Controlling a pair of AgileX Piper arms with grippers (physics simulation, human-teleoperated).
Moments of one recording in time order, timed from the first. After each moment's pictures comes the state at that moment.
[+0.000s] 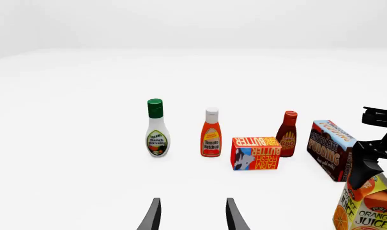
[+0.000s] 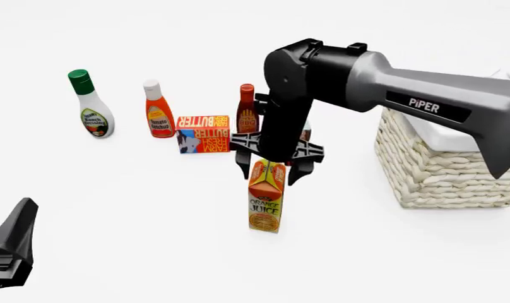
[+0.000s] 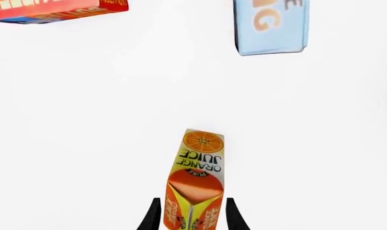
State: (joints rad) left arm 0.01 0.02 0.00 -0.01 0.00; right arm 0.70 1.93 -1.64 1.18 0.78
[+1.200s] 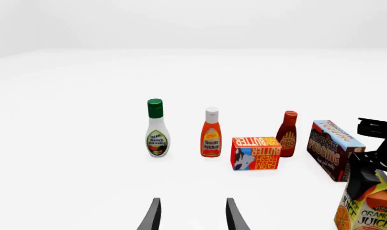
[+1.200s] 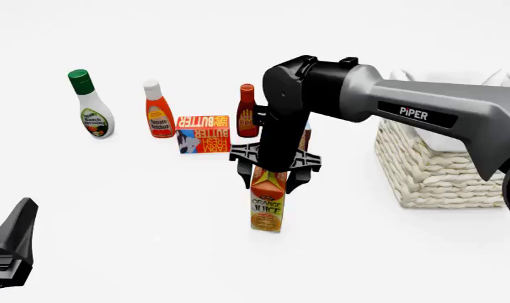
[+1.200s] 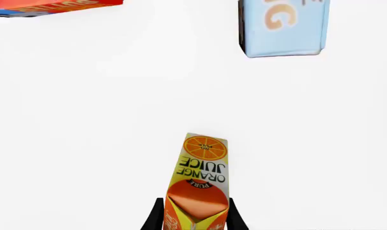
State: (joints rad) left arm 0.01 0.02 0.00 -0.01 0.00; right arm 0.70 1.95 -1.59 1.12 0.76
